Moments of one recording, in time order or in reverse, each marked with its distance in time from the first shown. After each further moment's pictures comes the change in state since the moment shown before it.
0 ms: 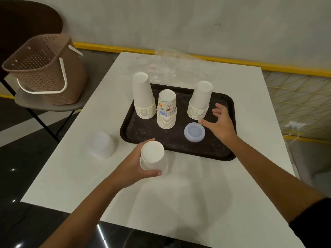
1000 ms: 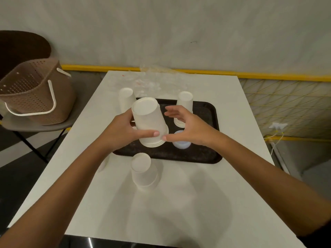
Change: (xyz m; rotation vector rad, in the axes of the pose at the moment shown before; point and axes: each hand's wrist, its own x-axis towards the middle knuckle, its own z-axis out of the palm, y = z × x) left_hand 0.030 0.098 -0.047 0.084 0.130 0.248; right_hand -0.067 -0.097 -0.027 -0.057 -0.496 -0.313
